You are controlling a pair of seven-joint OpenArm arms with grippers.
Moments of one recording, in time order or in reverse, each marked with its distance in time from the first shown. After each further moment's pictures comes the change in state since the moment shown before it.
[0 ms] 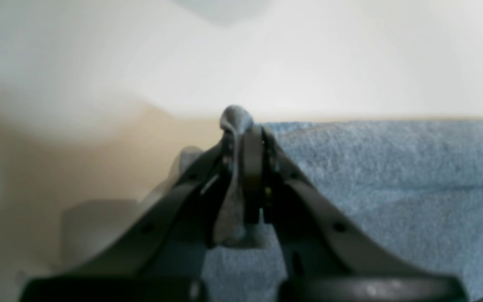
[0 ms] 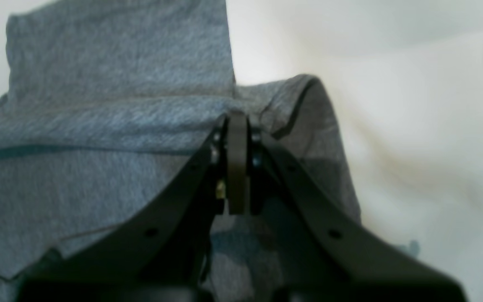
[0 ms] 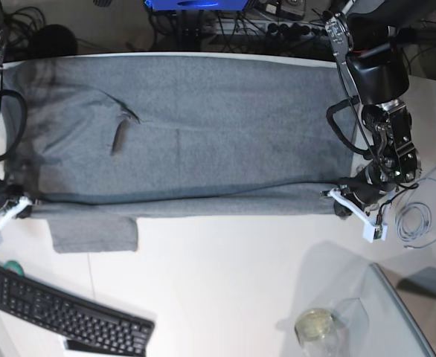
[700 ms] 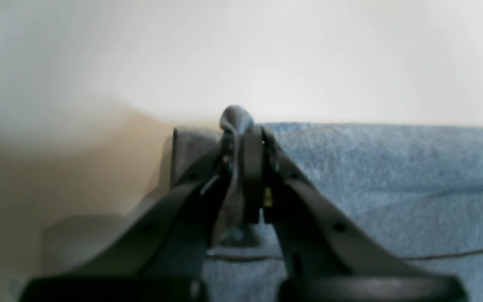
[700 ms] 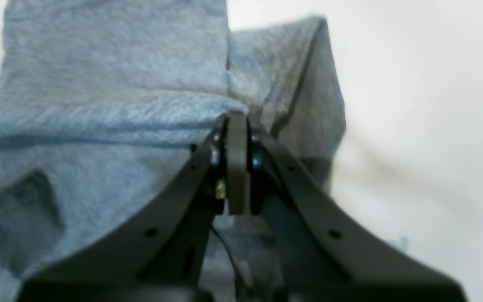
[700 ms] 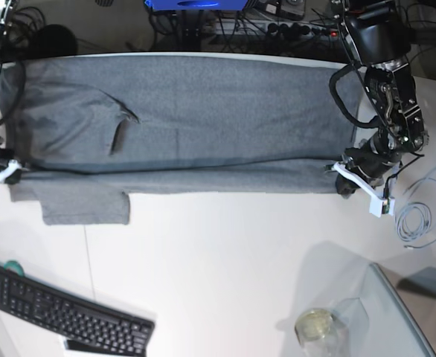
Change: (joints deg) left arm 10.8 -0.3 0.1 12.4 -9.7 0.0 3.8; right arm -15.2 -3.2 11.5 20.2 0.2 0.0 -10.0
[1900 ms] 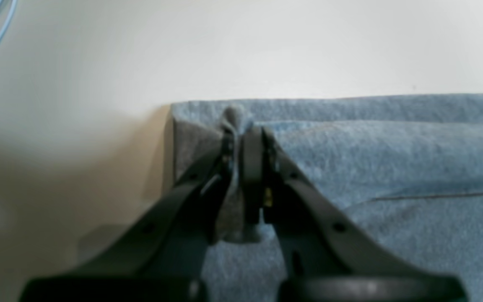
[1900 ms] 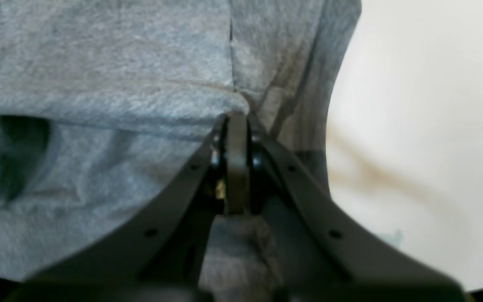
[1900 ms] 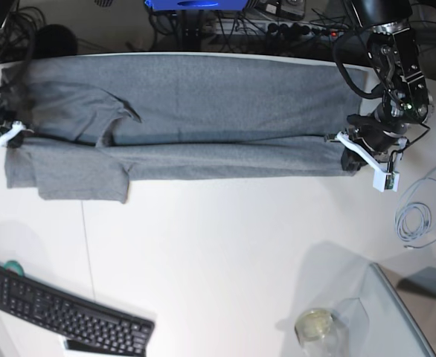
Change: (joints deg) left arm 10.4 -0.1 0.0 11.3 -0.4 0.0 0.4; right arm -12.3 -4.8 5.9 14.4 0.0 0.0 -6.4
